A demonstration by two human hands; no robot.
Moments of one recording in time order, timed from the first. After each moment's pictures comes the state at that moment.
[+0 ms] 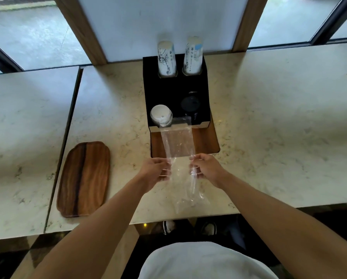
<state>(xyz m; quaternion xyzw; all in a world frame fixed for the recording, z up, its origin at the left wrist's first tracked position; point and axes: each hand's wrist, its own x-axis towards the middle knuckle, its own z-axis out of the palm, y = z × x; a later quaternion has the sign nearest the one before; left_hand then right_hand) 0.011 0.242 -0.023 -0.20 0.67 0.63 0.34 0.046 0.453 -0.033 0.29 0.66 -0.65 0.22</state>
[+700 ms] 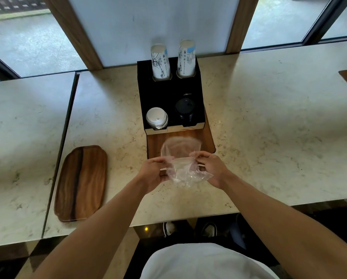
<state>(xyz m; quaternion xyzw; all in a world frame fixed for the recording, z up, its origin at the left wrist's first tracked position) 0.014 0.255 -0.010 -0.21 0.58 0.71 0.35 0.057 0.472 -0.022 0.28 0.49 -0.81 0.17</state>
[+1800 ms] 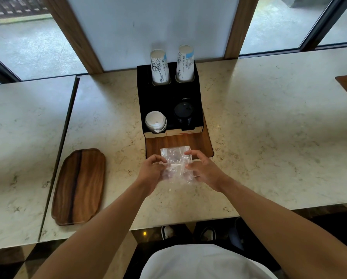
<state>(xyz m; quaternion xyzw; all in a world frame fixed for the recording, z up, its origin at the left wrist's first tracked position) 0.014 0.260 -0.014 -0.18 0.66 0.67 0.27 0.059 0.474 -0.013 0.14 0.63 -0.73 0.25</state>
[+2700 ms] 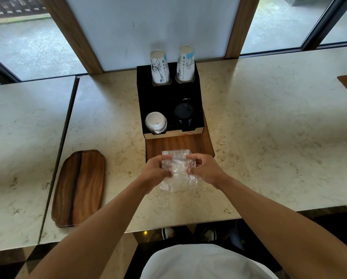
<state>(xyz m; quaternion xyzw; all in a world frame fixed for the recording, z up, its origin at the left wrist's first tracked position) 0.006 0.265 -0.003 -0.07 0.76 0.56 0.33 0.048 0.475 -0.019 0.14 0.76 -0.61 0.17</state>
